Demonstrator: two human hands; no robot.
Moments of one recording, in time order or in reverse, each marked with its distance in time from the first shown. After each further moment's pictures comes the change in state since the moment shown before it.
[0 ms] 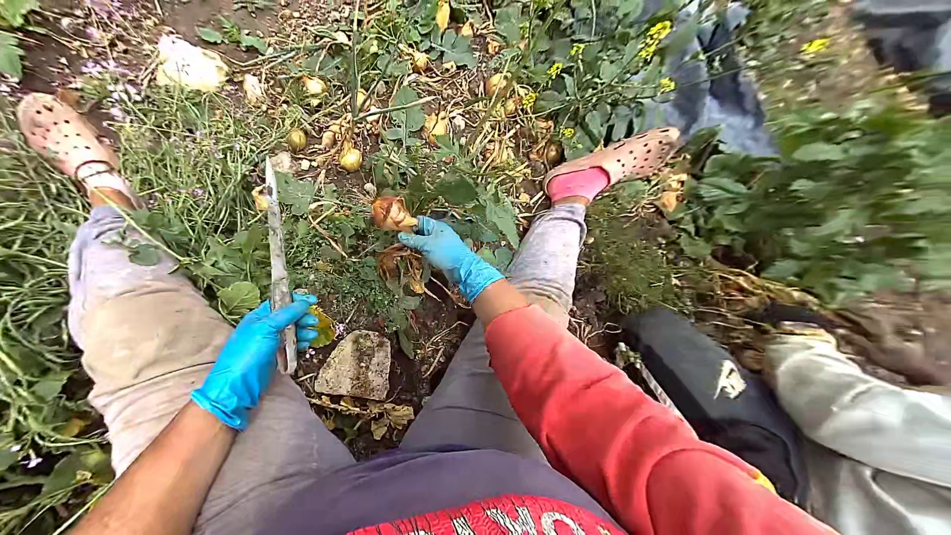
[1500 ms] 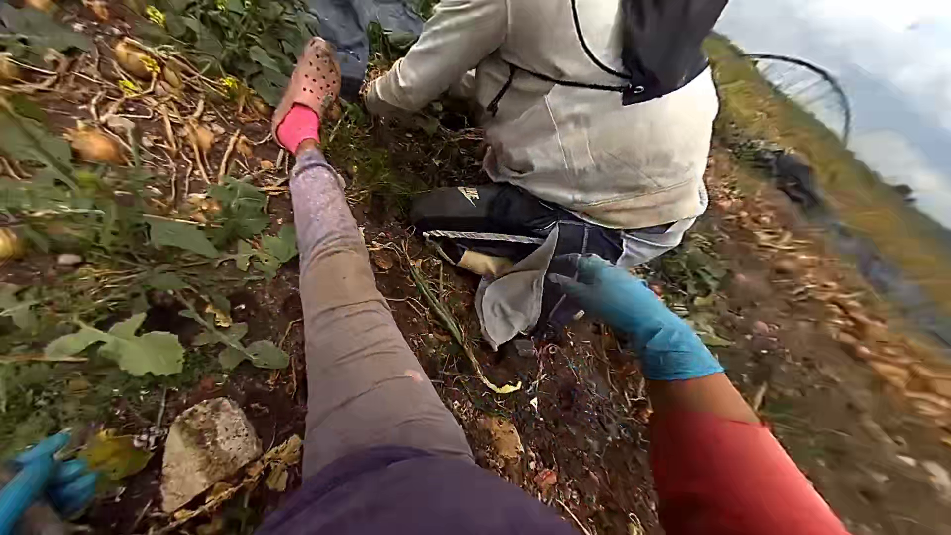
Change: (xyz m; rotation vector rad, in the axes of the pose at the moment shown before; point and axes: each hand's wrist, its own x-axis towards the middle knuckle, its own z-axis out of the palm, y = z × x) left_hand -0.012 0.020 0.109 0.358 -0.333 0.059; right_hand -0.520 0.143 -0.273 -0.637 0.631 0.827
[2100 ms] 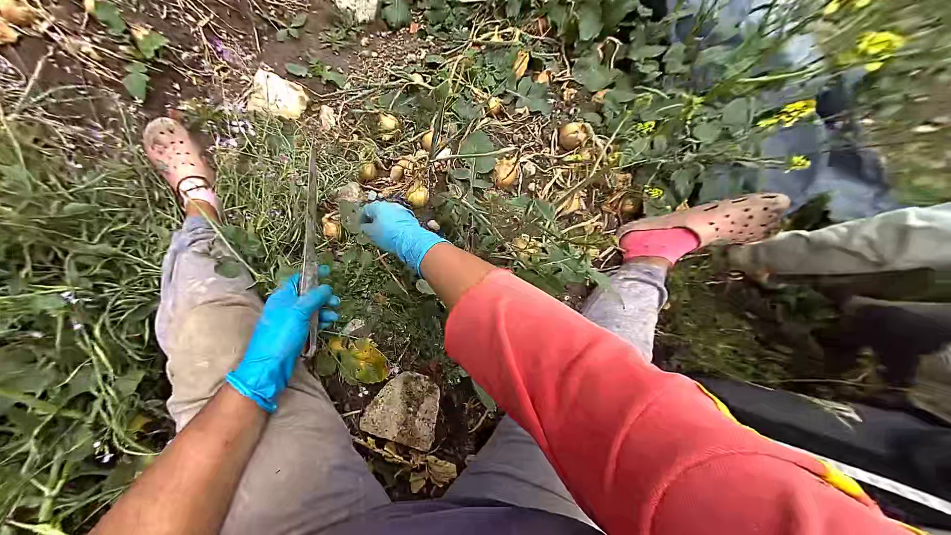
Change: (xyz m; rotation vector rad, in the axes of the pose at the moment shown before) left_hand 0.049 -0.013 -0.142 -0.206 0.519 0.076; right_hand -0.021 -0.794 0.228 -0.021 -0.434 -1.251
